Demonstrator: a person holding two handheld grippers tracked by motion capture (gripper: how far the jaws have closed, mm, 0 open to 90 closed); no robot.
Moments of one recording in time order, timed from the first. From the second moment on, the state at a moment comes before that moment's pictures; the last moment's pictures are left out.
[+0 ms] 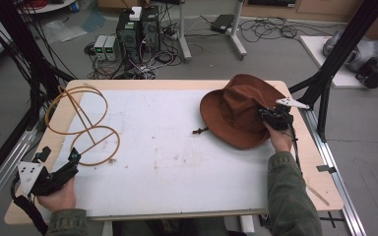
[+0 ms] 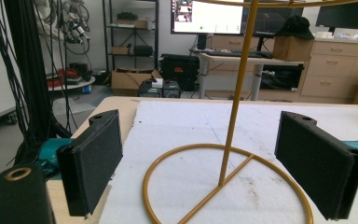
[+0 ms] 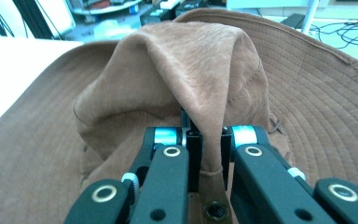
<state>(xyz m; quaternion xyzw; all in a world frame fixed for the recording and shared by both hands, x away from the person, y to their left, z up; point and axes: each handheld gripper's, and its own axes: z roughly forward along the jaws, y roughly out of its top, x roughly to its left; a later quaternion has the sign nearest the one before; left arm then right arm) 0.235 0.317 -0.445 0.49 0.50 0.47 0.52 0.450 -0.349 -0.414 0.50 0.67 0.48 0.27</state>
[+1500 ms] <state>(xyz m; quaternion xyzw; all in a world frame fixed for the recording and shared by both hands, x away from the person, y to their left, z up) 0.235 0.316 -0.445 0.49 0.51 0.46 0.54 0.412 -0.327 -0.345 0.45 0.57 0.60 0.33</state>
